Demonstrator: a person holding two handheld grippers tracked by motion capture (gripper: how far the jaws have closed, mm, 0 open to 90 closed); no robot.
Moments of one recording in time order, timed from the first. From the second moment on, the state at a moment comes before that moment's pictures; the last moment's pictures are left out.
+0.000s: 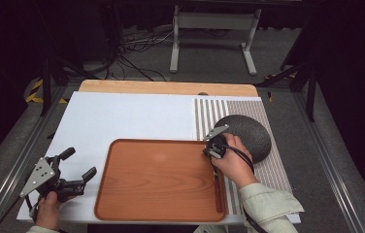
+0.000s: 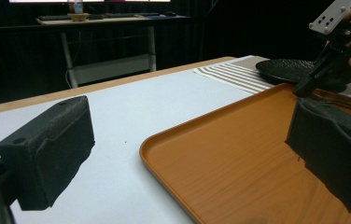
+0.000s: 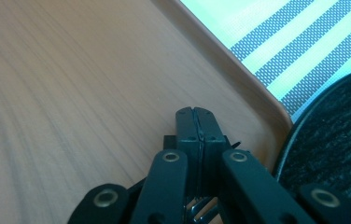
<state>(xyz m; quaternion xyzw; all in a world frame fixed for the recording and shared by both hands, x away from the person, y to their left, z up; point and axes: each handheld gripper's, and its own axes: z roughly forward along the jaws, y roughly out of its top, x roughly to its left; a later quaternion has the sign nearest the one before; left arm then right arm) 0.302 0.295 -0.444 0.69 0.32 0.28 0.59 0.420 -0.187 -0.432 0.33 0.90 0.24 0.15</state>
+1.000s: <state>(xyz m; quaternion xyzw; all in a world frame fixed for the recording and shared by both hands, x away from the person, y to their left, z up) 0.302 0.297 -0.444 0.68 0.32 0.28 0.60 0.390 -0.199 -0.378 0.28 0.85 0.40 0.17</state>
